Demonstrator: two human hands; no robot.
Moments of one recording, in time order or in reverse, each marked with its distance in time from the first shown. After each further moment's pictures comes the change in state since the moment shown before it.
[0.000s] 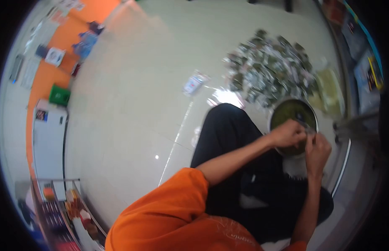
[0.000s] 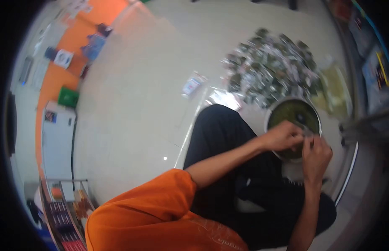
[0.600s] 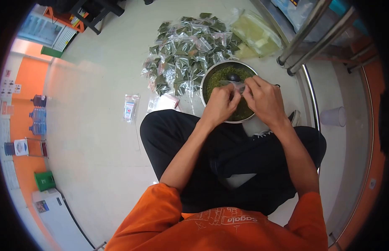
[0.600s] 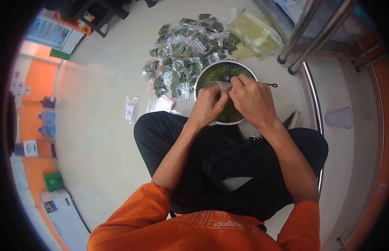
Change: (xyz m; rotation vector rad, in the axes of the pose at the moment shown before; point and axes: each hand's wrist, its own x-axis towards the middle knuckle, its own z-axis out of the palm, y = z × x) left_hand 0.006 0.024 0.010 0.439 0.095 -0.022; right_hand 0.003 0.013 -0.008 0.103 0.010 -0.024
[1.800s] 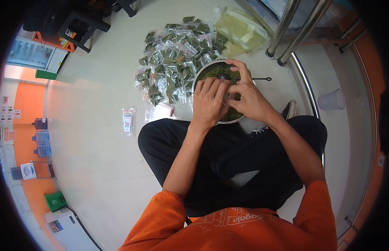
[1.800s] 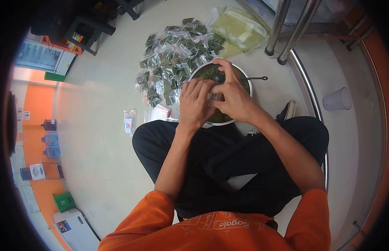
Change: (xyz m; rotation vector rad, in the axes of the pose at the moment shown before) left_hand 0.006 -0.003 -0.008 0.510 0.148 0.593; right_hand -0.003 0.001 0.013 0.506 -0.059 0.145
